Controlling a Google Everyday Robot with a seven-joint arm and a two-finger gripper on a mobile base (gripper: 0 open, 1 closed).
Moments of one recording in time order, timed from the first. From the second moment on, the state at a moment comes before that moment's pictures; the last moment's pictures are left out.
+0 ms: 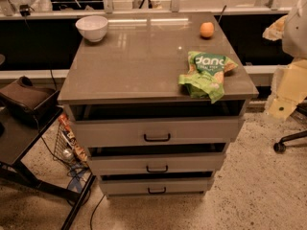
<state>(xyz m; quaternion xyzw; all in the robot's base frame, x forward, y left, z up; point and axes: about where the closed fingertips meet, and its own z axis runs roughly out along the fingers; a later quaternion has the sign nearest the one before) 0.438 -0.214 0.986 -0.60 0.78 -0.05 0.17</state>
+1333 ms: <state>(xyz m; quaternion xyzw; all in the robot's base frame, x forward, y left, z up) 0.553 -0.290 0.964 -0.31 0.92 0.02 0.22</state>
